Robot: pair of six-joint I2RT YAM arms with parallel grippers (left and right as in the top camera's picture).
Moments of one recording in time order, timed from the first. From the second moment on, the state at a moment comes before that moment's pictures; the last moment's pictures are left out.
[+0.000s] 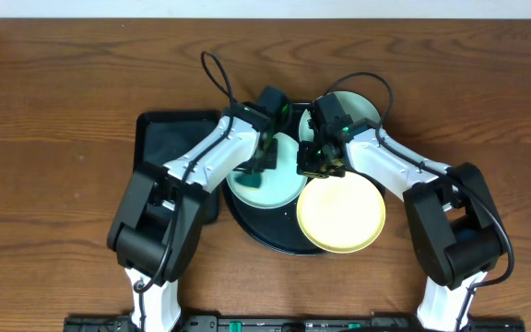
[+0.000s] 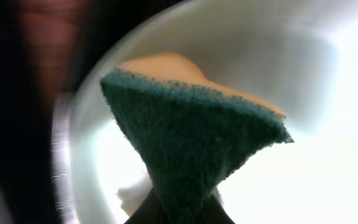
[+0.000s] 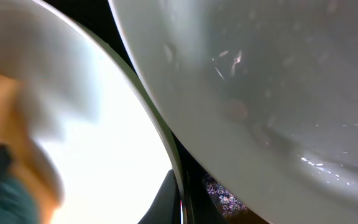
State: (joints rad) left arm -0.50 1.99 1.38 -0.84 -0.10 -0.46; right arm 0.47 1.98 1.24 -0.56 -0.26 0.57
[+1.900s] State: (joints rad) left arm -0.50 2.00 1.38 -0.67 -0.07 -0.47; right arm 0.47 1.98 1.24 -0.56 -0.26 0.57
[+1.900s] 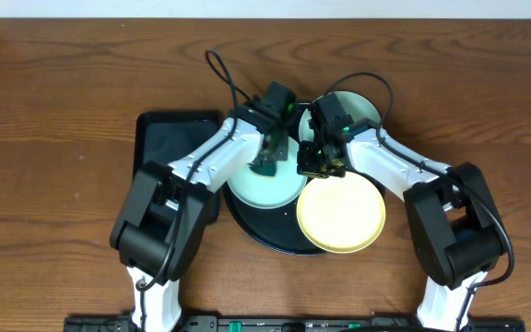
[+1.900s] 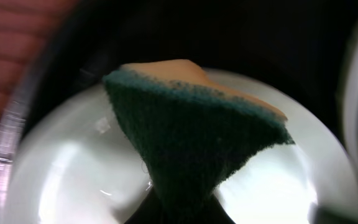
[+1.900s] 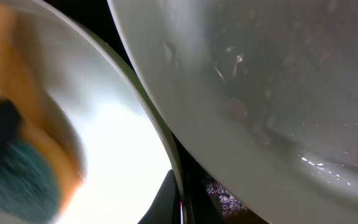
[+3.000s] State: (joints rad) left arm -0.44 2.00 1.48 -0.83 -0.04 -0.41; right arm 0.47 1.98 1.24 -0.56 -0.27 0.57
